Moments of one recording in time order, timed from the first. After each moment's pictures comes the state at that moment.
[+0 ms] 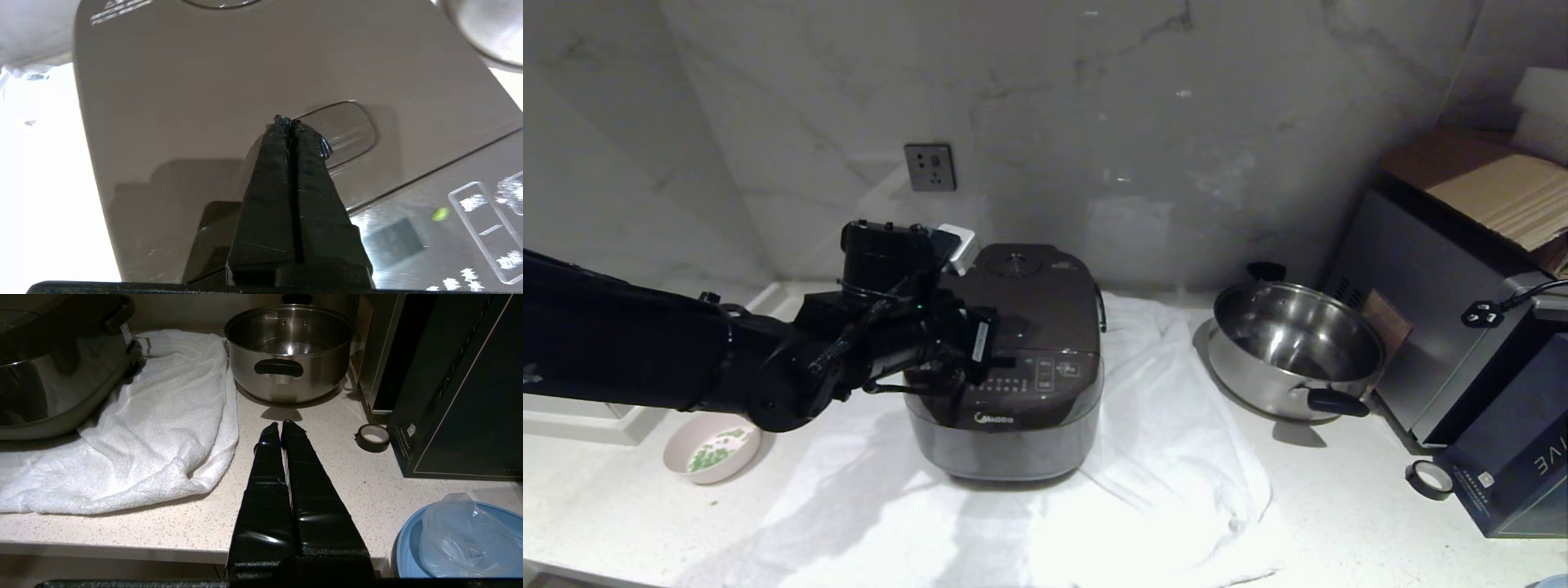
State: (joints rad) left arm -0.51 1.89 -1.06 -0.46 0.04 0.07; right arm 0.00 0.00 0.00 0.00 -0.01 0.03
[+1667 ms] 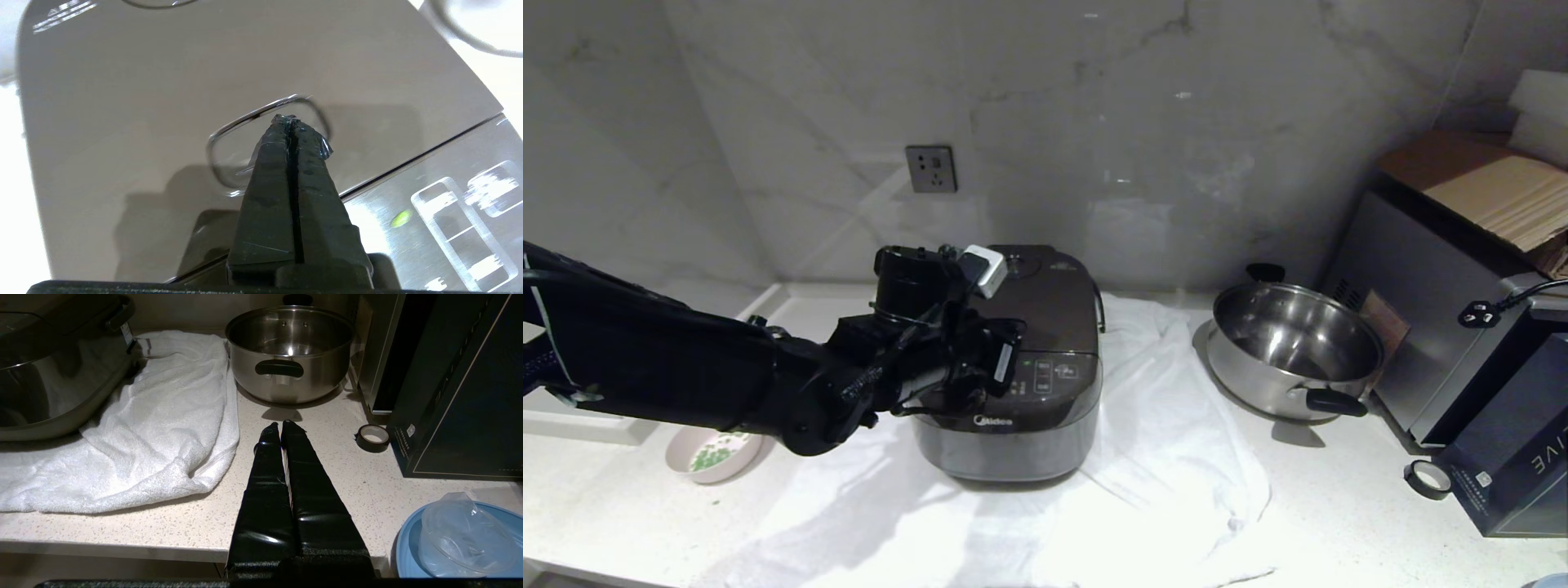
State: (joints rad) left arm -0.57 1.94 -1.03 -0.51 0.05 0.10; right arm 0.00 0.00 0.00 0.00 -0.01 0.03
